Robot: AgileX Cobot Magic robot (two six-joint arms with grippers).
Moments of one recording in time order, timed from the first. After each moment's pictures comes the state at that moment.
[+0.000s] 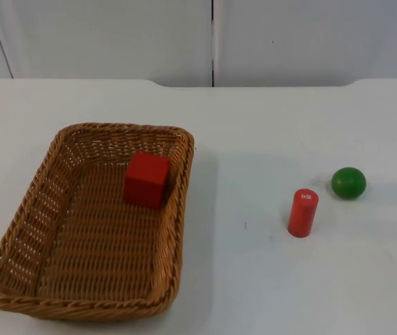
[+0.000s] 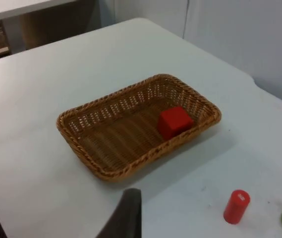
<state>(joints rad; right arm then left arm) 0.69 0.38 -0.64 0.21 0.73 -0.31 -0.01 0.05 -0.52 -0.17 1.02 0.08</state>
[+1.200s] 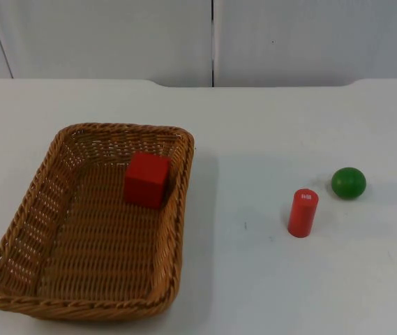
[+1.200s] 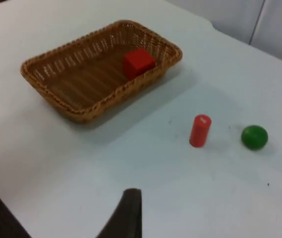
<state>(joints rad) 0.69 0.11 -0.63 0.02 1.08 -0.11 -0.01 0.04 -0.51 -0.06 1.06 0.02</state>
